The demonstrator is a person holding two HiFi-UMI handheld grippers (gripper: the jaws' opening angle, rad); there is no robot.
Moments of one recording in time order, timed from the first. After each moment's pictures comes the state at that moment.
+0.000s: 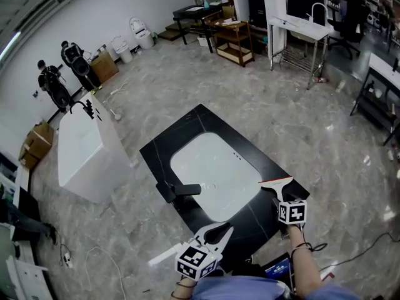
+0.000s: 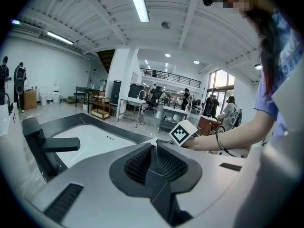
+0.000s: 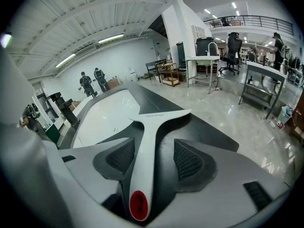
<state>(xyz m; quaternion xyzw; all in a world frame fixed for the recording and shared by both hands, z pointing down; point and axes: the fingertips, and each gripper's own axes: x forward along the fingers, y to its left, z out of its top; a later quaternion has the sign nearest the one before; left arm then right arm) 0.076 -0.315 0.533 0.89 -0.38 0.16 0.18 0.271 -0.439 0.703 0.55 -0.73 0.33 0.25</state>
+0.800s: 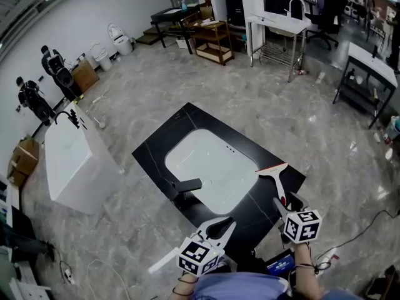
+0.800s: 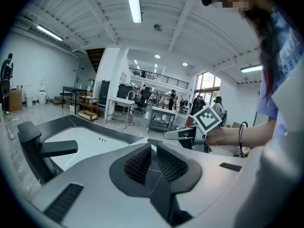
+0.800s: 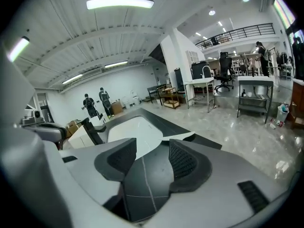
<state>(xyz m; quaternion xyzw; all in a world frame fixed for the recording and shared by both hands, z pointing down) 0.055 -0.295 0.521 0.92 -0.31 0.15 0.16 0.228 -0.352 0.576 0.58 -0.76 0.27 0.13</state>
